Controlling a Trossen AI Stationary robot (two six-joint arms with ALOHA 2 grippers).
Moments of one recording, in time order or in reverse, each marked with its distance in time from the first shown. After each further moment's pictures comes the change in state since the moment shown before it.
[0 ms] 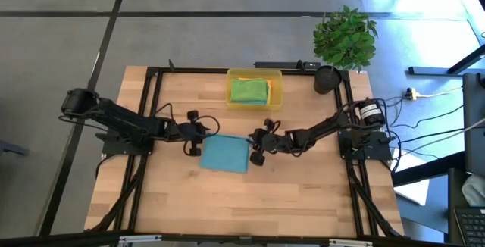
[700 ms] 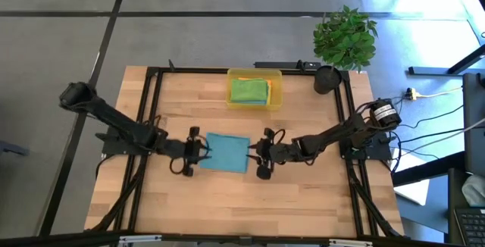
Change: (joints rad) left arm -0.314 -0.122 0.083 -0.038 -0.016 -0.083; right arm 0.137 -0.132 0.005 -0.055 -0.040 -0.060
